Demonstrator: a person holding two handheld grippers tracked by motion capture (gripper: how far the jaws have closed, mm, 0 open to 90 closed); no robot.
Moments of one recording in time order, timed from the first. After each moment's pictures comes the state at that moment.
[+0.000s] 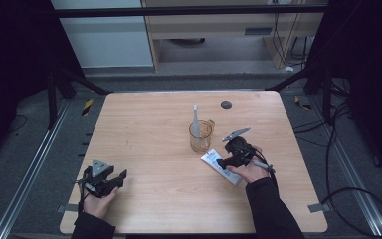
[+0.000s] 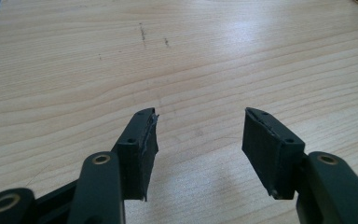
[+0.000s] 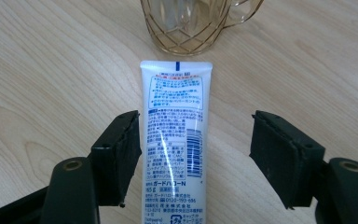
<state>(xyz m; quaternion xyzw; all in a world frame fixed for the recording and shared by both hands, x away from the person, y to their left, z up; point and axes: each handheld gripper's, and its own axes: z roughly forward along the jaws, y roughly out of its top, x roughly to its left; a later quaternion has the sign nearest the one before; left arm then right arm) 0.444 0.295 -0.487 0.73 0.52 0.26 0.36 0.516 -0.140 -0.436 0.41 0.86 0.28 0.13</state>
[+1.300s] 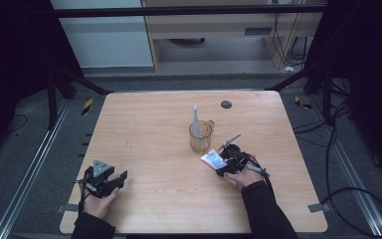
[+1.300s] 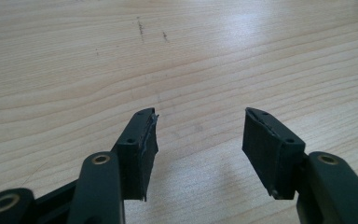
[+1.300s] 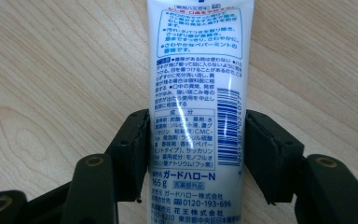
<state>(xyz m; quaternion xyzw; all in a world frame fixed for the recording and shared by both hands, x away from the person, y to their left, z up) 0.445 0.294 -0.489 0.74 0.52 0.26 0.35 0.524 -0.132 -0.476 0.42 0.88 0.22 0.06</state>
